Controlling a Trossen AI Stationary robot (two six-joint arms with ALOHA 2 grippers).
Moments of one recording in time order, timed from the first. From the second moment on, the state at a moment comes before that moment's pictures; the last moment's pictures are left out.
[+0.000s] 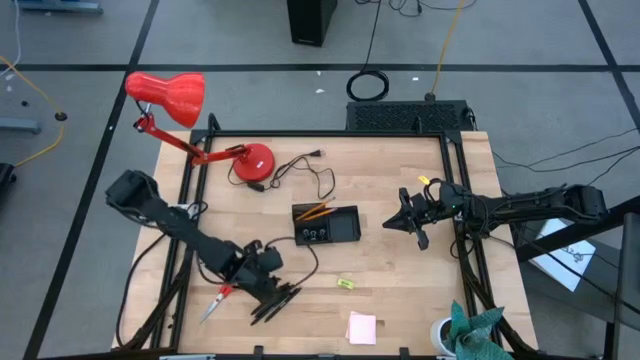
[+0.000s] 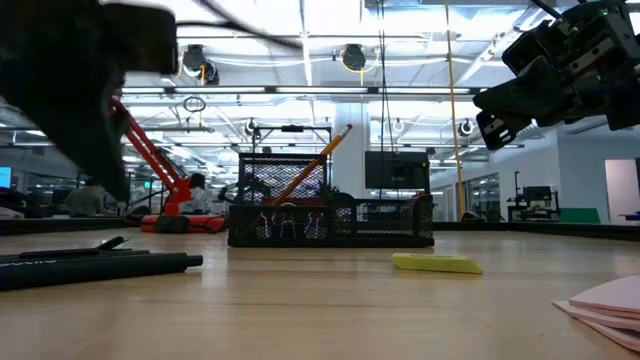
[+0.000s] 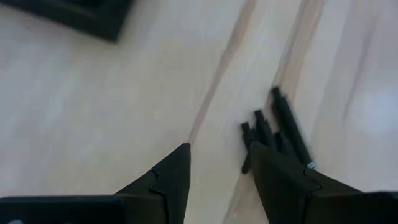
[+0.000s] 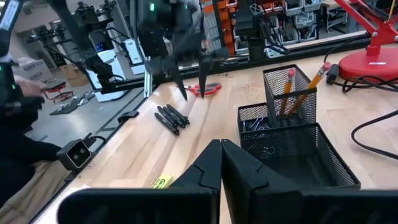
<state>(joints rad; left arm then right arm) -0.58 1.60 0.89 -0.43 -0.28 -0.94 -0.14 0.79 0.06 0.60 -0.39 0.22</state>
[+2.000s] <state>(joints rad) -0.48 1.86 1.12 -0.77 0.00 -1.37 -0.14 0.79 0.06 0.59 -0.39 0.18</state>
